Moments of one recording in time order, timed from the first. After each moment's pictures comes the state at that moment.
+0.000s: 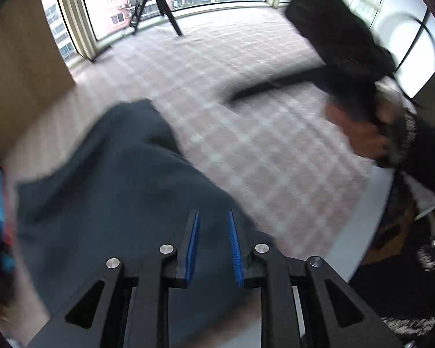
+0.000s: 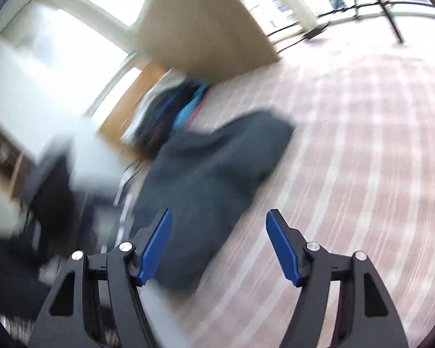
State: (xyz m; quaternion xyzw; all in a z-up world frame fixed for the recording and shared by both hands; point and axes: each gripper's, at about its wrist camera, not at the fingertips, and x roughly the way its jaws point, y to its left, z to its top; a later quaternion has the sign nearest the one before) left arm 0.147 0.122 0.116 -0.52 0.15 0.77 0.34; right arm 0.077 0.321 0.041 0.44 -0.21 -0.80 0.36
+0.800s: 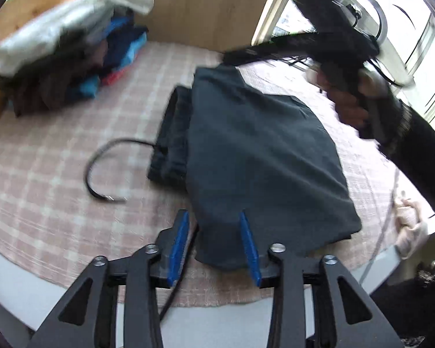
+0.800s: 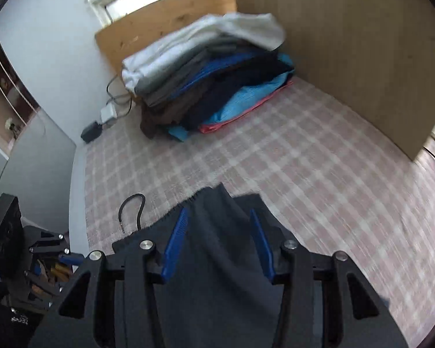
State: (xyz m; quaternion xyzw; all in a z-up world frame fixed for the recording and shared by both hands) left arm 0.200 -0.092 0.113 -0.49 -0.12 0.86 0.12; right arm -0.017 0.019 0.070 0.47 0.13 -0.74 0.46
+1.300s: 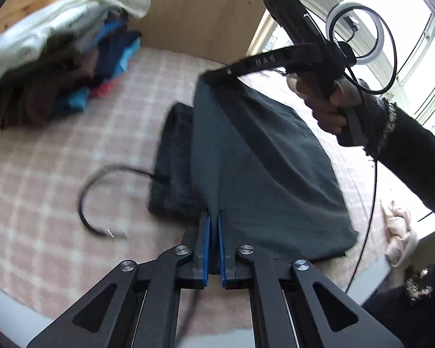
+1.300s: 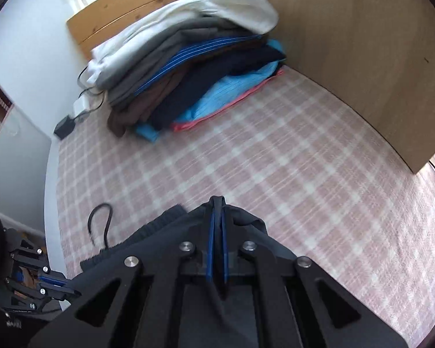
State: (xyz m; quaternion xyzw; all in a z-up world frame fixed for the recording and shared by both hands) left arm 0.172 -0.101 0.108 -0.48 -0.12 0.86 0.13; right arm -0.051 0.007 0.052 0.49 0.14 -0.75 0.41
